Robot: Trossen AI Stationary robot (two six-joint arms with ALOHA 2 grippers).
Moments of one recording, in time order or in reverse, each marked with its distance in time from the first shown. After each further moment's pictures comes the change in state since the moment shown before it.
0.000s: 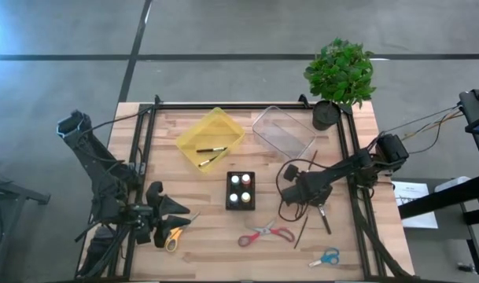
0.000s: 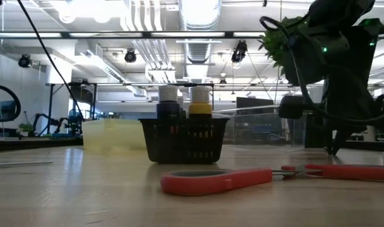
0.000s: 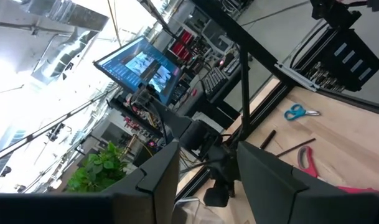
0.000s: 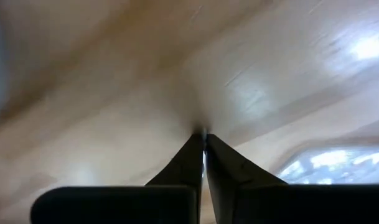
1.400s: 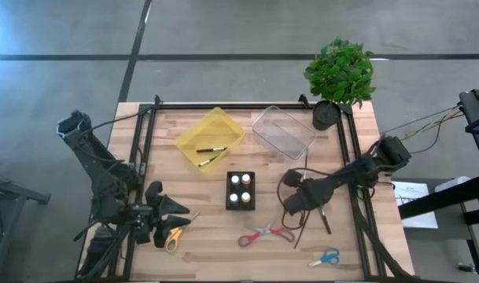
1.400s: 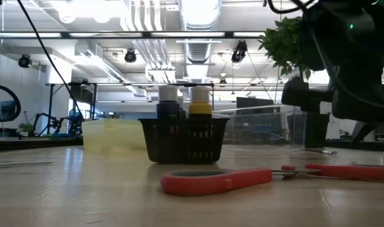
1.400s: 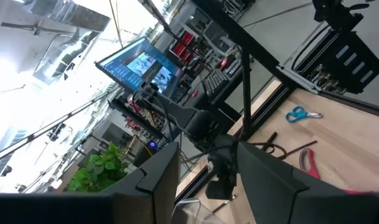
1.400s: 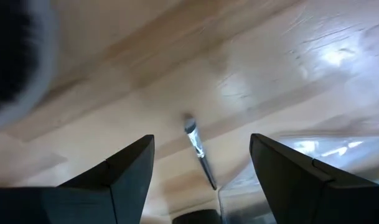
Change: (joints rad) left arm 0.000 0.001 0.007 0.005 -0.001 0.004; right arm 0.093 -0.002 0.053 -0.097 0.062 0.034
